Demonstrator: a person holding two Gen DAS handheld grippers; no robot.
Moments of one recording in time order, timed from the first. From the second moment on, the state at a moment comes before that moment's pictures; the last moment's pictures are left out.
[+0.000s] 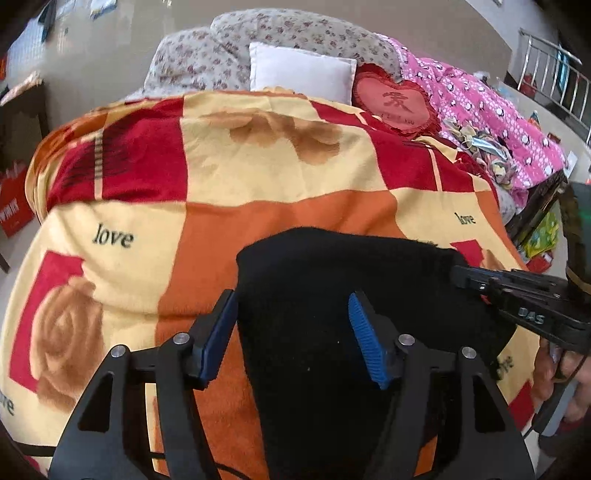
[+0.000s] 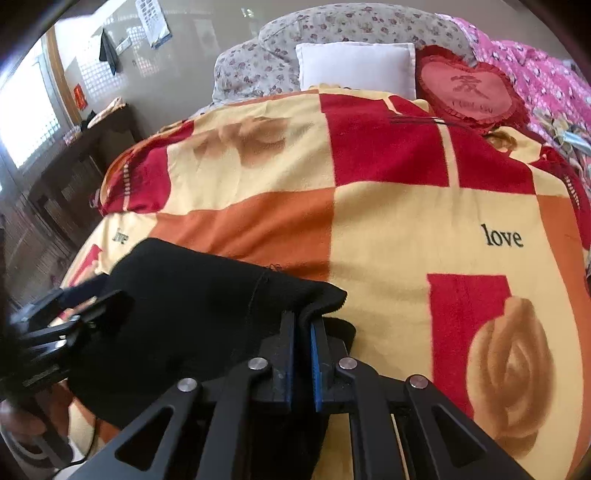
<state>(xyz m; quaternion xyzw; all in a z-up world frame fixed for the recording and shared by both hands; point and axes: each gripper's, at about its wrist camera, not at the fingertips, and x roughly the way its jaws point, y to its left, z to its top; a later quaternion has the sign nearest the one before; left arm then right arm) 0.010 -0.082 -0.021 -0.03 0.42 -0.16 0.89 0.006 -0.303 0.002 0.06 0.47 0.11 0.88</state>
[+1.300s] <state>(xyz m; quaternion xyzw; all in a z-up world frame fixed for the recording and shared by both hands) 0.040 -0.077 -0.026 -0.04 0.43 -0.16 0.89 0.019 -0.271 0.041 0.04 0.41 0.13 0.90</state>
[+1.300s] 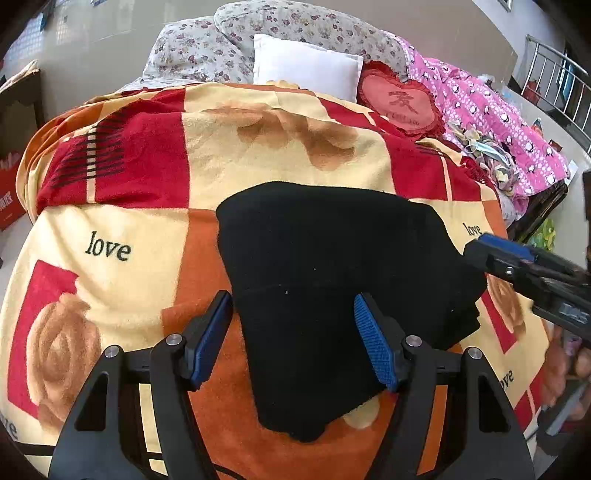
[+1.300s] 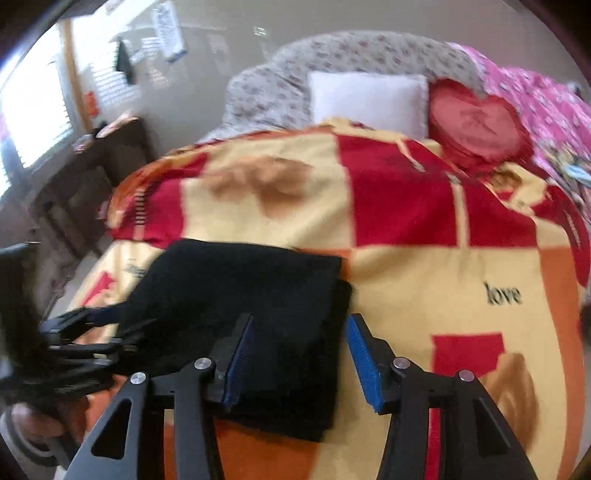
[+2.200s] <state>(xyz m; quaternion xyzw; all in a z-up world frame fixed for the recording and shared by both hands) 0.013 -0.080 -0.003 0.04 0.38 -0.05 0.92 -0.003 -0.249 0.043 0.03 0.40 0.10 0.91</state>
